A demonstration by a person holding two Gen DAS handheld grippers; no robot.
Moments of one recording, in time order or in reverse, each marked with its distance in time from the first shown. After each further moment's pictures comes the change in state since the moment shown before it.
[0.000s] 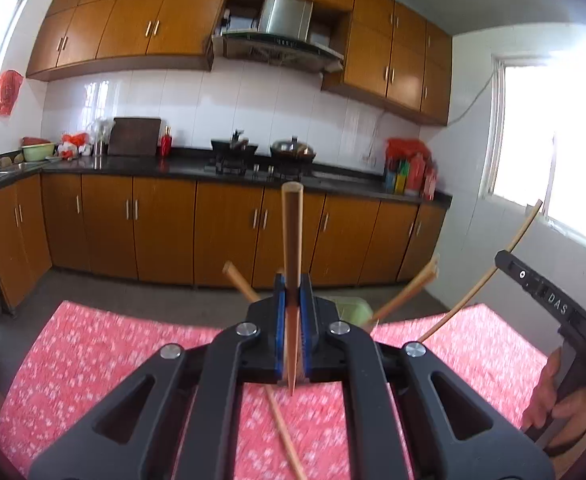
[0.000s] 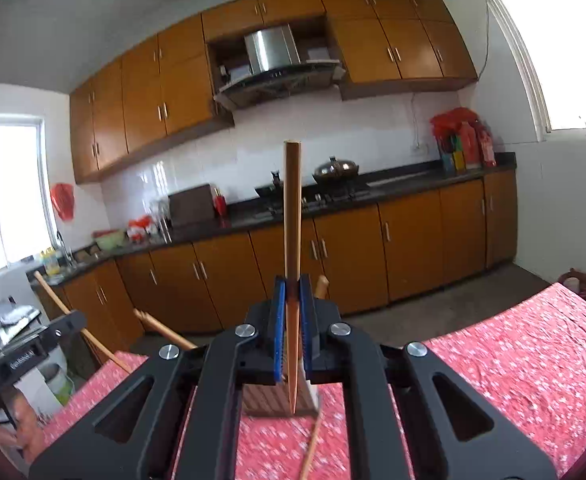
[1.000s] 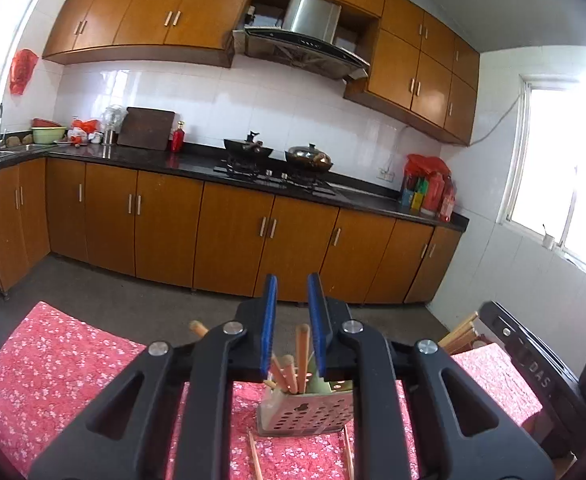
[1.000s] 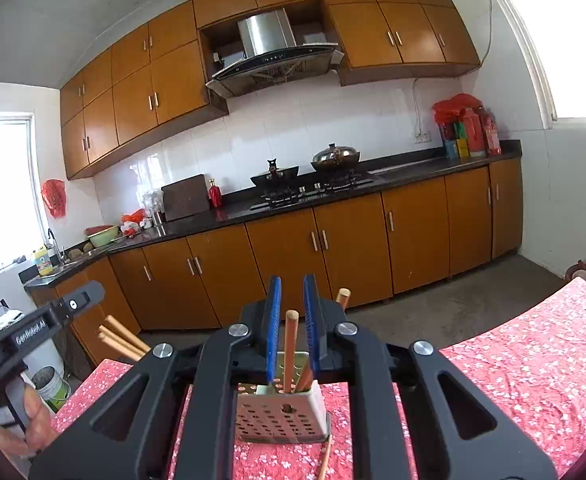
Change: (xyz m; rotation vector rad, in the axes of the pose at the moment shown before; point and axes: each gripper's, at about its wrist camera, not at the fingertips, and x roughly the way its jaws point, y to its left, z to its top) left arm 0.080 0.001 0.019 -0.091 -0.019 0.045; right arm 0.059 -0.005 -0.010 0.004 0.043 -0.016
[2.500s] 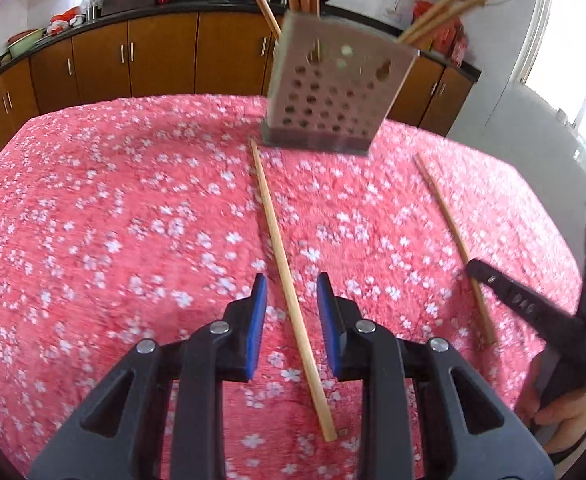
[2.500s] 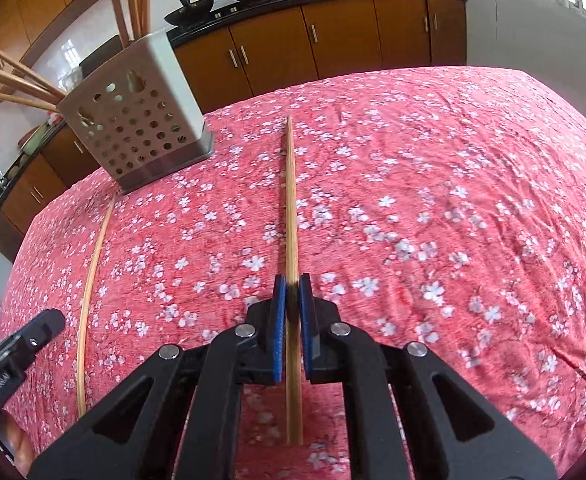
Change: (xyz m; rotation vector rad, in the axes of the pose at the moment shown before) left arm -0.018 0.010 -0.236 0.063 0.595 0.029; right arm -0.013 -0.068 -0.205 0.148 0.600 -0.223
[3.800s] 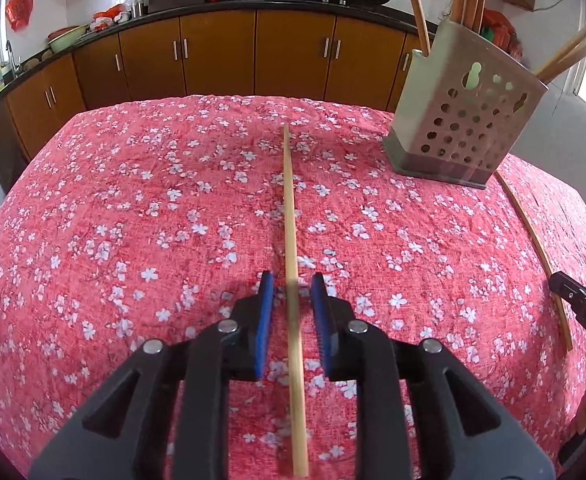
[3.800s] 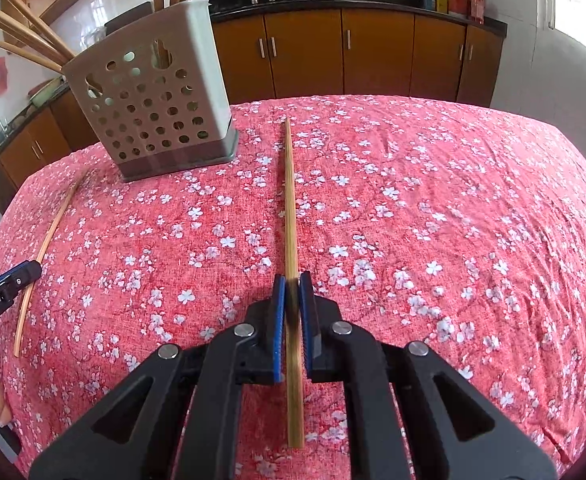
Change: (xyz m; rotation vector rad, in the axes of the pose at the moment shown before) left arm 0.035 0.086 0.033 -0.060 -0.017 0.174; right arm 0.047 0.040 0.033 -0.185 0.012 -0.033
